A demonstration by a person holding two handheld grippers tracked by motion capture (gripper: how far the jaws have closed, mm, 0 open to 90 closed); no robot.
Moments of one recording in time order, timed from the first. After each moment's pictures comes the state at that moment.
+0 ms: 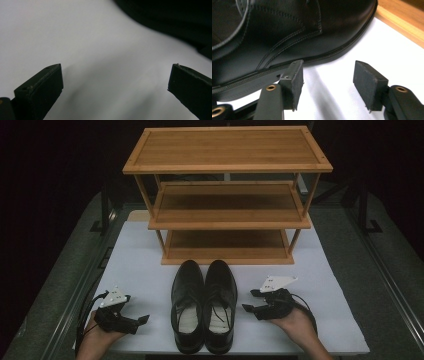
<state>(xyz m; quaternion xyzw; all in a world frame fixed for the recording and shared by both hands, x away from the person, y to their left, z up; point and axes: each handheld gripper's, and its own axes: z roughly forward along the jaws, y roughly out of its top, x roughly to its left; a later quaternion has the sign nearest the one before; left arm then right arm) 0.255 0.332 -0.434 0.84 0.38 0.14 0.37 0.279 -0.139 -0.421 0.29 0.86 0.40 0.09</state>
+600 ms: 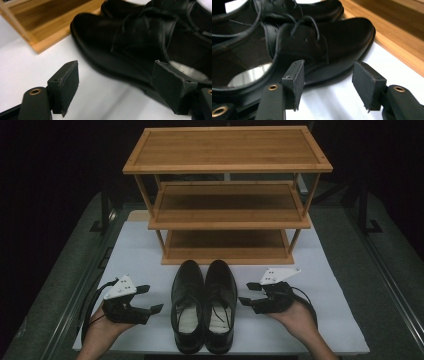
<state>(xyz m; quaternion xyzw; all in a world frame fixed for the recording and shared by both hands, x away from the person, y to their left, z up) 0.255 0.284 -0.371 0.84 0.31 0.14 0.42 0.280 -0.131 -0.387 0.28 0.85 0.44 0.08</state>
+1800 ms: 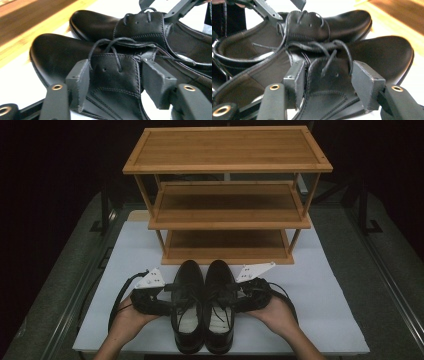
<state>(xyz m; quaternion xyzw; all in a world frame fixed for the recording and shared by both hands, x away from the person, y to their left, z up) 0.276 0.228 -0.375 0.87 0.25 0.09 0.43 0.288 -0.080 -0.379 0.25 0.86 0.44 0.04</state>
